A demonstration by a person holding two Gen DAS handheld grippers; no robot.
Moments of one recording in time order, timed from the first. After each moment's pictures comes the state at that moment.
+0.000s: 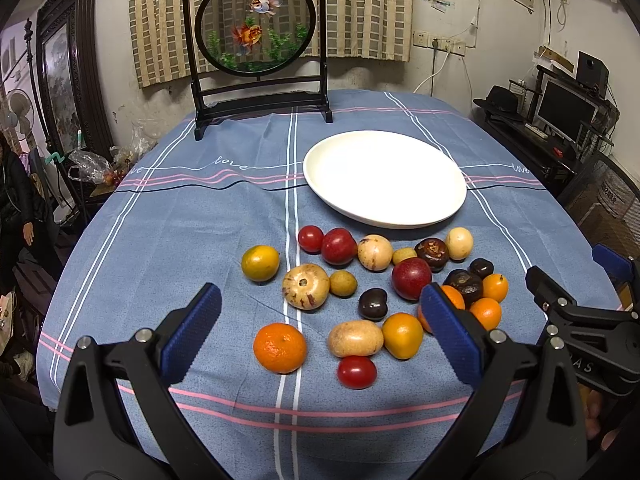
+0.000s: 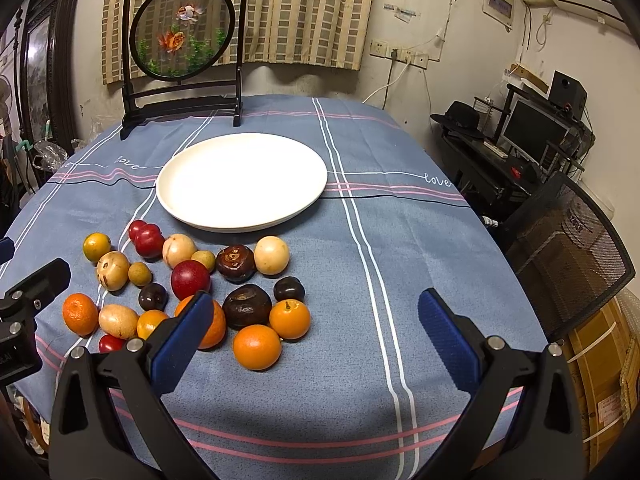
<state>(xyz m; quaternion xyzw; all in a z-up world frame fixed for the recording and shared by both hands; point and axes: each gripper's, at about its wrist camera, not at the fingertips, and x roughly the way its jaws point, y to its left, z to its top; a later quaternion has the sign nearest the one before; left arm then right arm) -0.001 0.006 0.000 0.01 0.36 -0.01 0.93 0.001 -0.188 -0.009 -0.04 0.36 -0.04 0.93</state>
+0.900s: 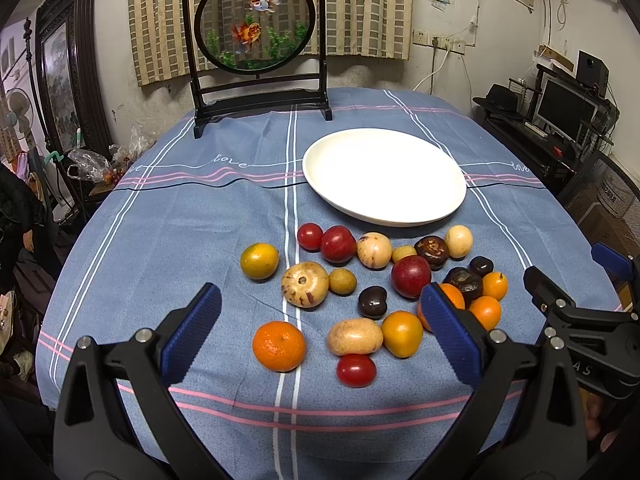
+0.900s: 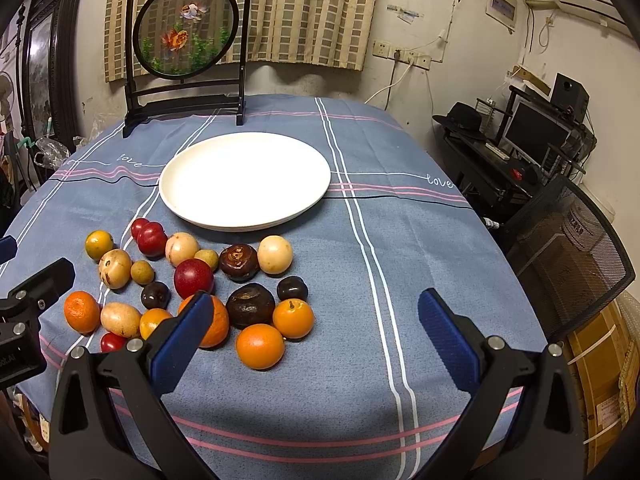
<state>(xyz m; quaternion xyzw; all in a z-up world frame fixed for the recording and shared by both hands) -0.002 0.004 -0.002 0.01 0.36 -0.01 0.93 0.001 -0.184 -0.008 -0.04 0.36 -0.04 0.93</state>
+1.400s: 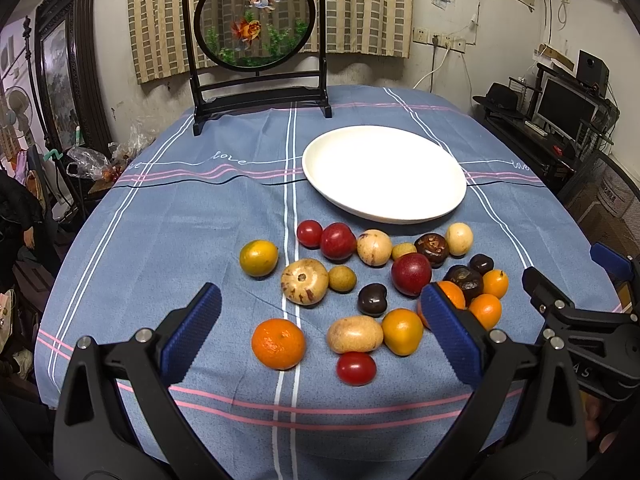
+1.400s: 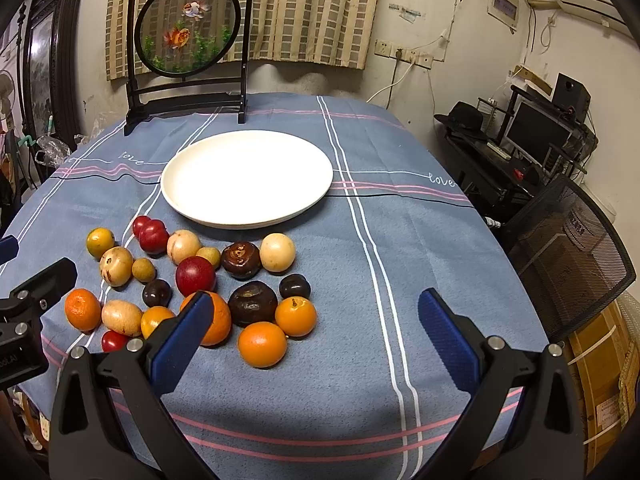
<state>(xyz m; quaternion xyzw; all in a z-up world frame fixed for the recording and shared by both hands) -0.004 0.002 -0.006 0.01 0.36 -0.01 0.93 0.000 -0.180 -0.010 -0.05 0.36 -0.03 0.93</state>
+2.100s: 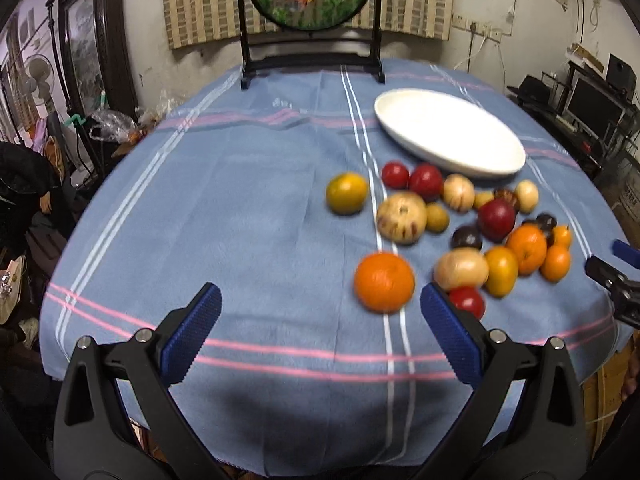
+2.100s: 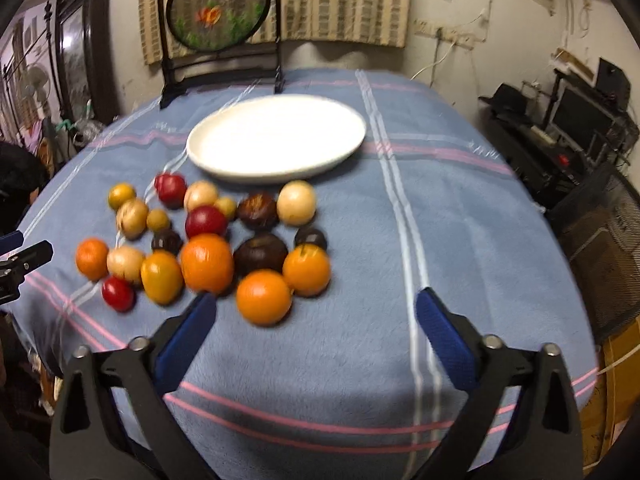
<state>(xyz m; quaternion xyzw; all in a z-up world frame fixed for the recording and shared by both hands) -0.024 0.072 -0.054 -0.01 0.41 0.04 0.91 -0.003 -0.205 -0.059 -0.02 0.41 0.08 0.91</state>
